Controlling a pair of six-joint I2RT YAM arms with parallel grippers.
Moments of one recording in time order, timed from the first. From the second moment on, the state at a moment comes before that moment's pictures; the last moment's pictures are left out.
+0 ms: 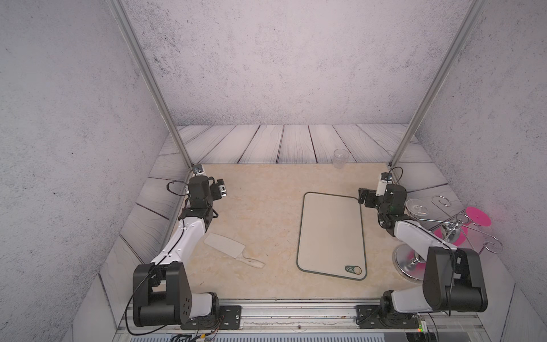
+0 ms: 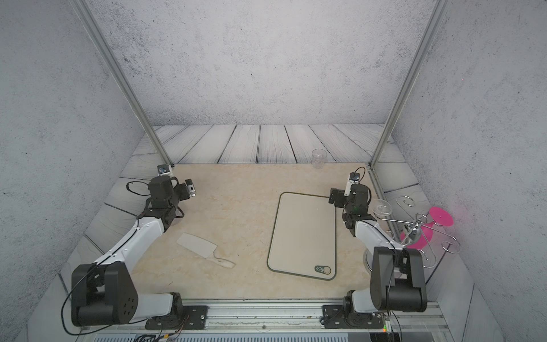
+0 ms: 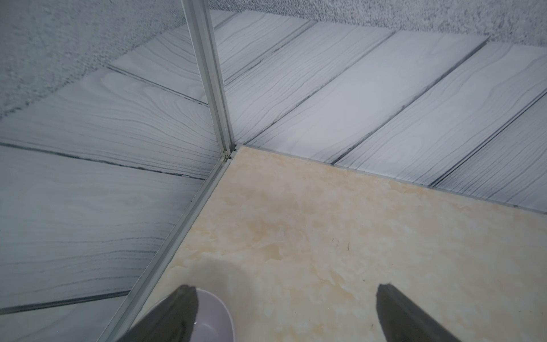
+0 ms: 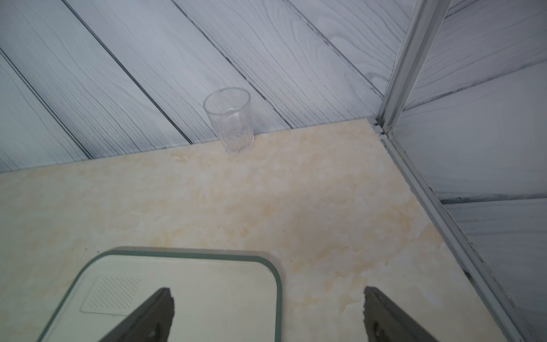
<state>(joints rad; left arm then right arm) 0.01 1.34 0.93 0.00 -0.19 -0.17 -0.03 1.40 0.78 0.19 -0.04 0.13</state>
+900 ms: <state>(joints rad) -0.11 1.30 1.03 -0.39 -0.14 -0.55 0.04 1.37 0.84 -0.25 -0.05 0.51</state>
